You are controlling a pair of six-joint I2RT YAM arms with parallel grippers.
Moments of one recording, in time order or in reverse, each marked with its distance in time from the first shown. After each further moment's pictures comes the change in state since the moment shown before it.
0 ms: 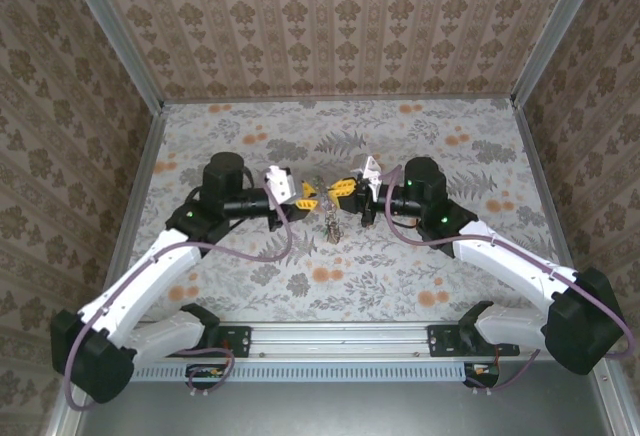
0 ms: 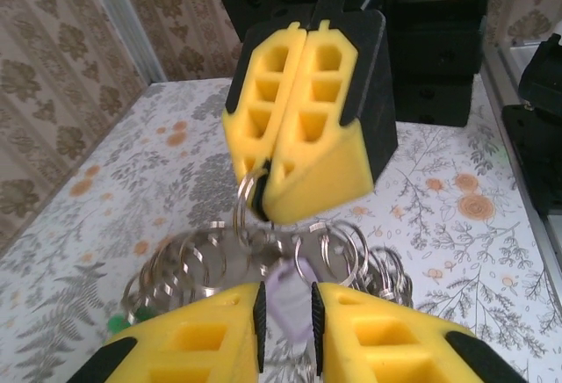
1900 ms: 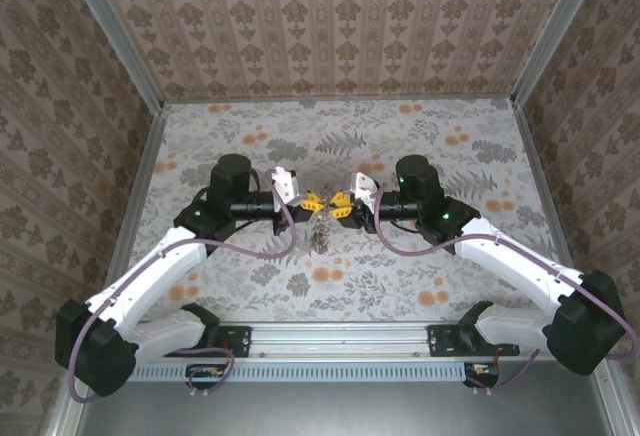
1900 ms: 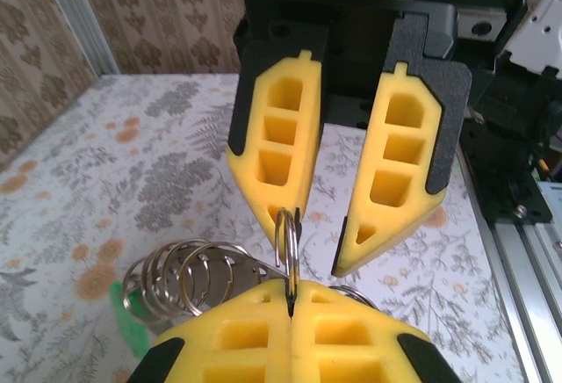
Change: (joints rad) left arm -0.029 0.077 -0.007 0.027 0.075 -0.050; right arm 0.023 -0.006 0.081 -0.339 -0.046 -0.348
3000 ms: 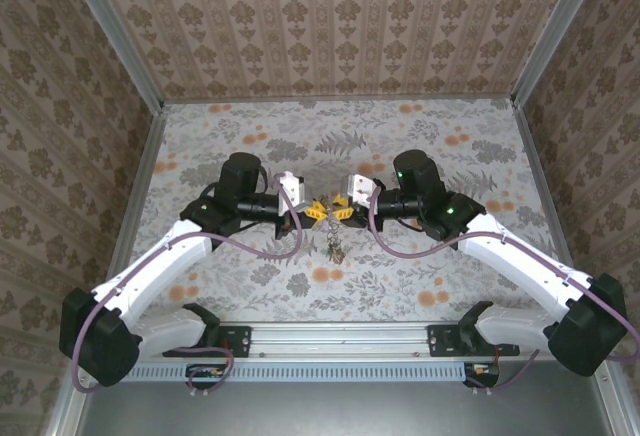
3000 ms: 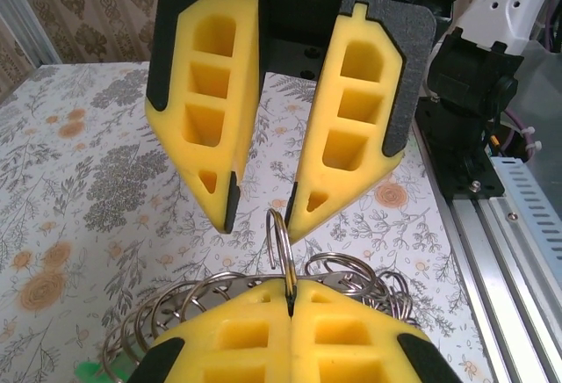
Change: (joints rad) left arm -0.016 0.049 0.030 -0.084 0.069 0.077; right arm 0.007 -0.007 0.085 -0.178 0.058 -0.136
